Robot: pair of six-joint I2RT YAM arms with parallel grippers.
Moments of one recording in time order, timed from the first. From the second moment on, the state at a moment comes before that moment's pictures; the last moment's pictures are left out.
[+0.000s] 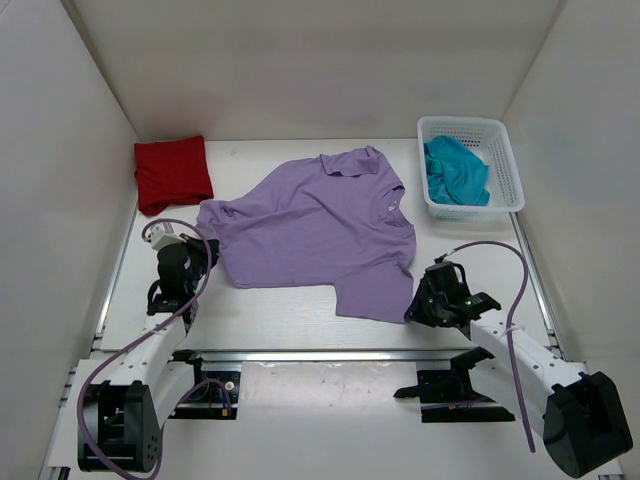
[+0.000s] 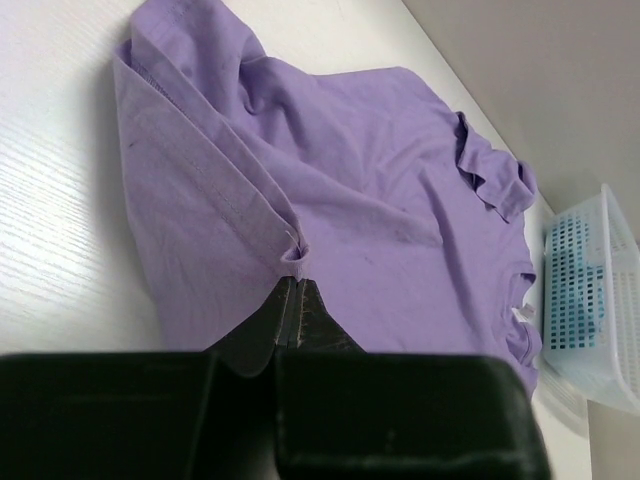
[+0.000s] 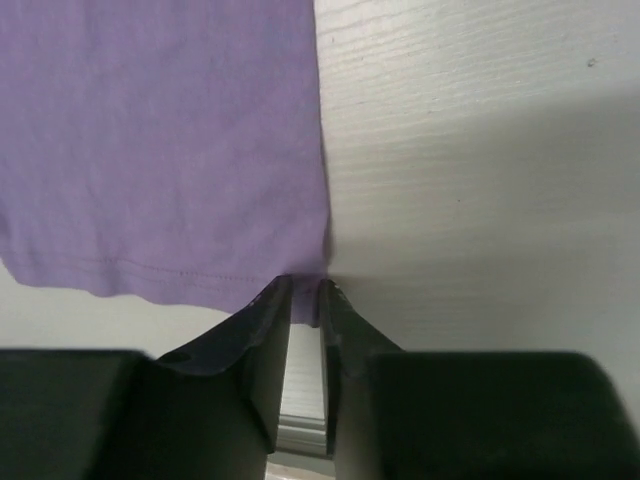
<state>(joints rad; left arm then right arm) -0.02 0.89 0.30 0.29 -0.04 -0.79 0.42 0.89 0.37 -0.51 0.00 0.72</state>
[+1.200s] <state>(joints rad) 0.21 1.07 1.62 -0.19 0.39 -0.68 0.84 1.31 2.31 -0.64 0.60 -0.01</state>
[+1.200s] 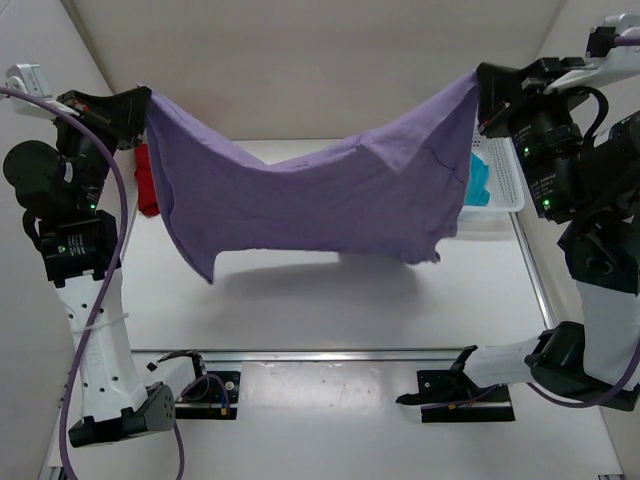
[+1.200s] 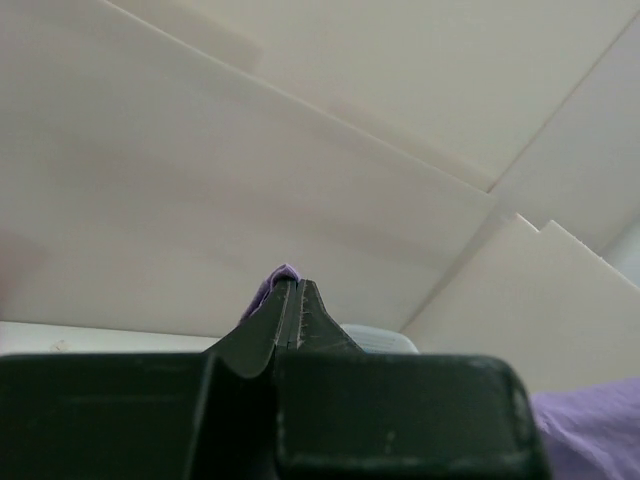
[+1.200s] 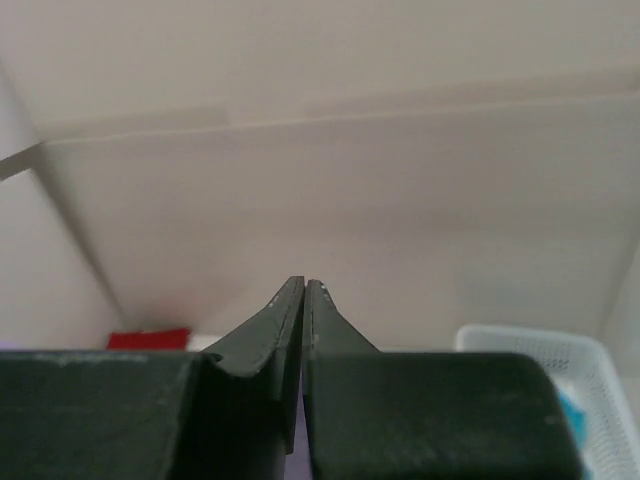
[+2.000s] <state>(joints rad) -0.02 1.77 1.60 -0.23 0.18 -0.58 0.11 2.17 2.38 -0.56 -0.15 0.09</state>
